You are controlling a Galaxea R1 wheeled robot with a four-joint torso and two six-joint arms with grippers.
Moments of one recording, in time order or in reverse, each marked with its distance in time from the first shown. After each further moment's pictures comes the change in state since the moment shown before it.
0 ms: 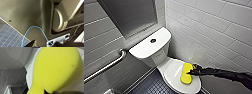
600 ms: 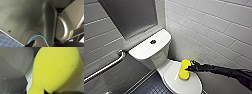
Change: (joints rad) left arm 0.003 0.005 -0.001 -0.002 0.006 0.000; right arm 0.038 0.073 -0.096 0.000 0.018 0.050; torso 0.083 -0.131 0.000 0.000
